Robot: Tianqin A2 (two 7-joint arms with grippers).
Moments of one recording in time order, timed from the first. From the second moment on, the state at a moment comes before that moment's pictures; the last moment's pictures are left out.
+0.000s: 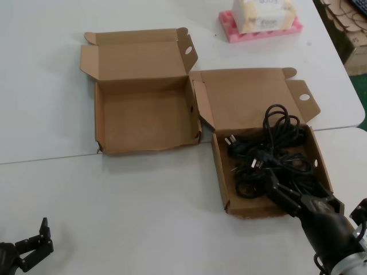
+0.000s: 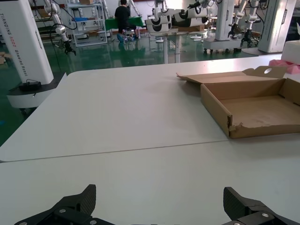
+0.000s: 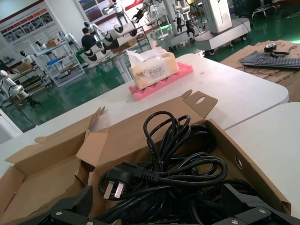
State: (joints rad) left arm 0.00 -0.30 1.60 -1.60 -1.80 0.00 0.00; right arm 0.04 0.29 -1.62 1.56 1.83 0.00 0.45
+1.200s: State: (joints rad) left arm 0.00 -0.30 1.60 -1.60 -1.80 0.00 0.00; right arm 0.26 0.44 -1.77 1.51 1.49 -0.08 0.45
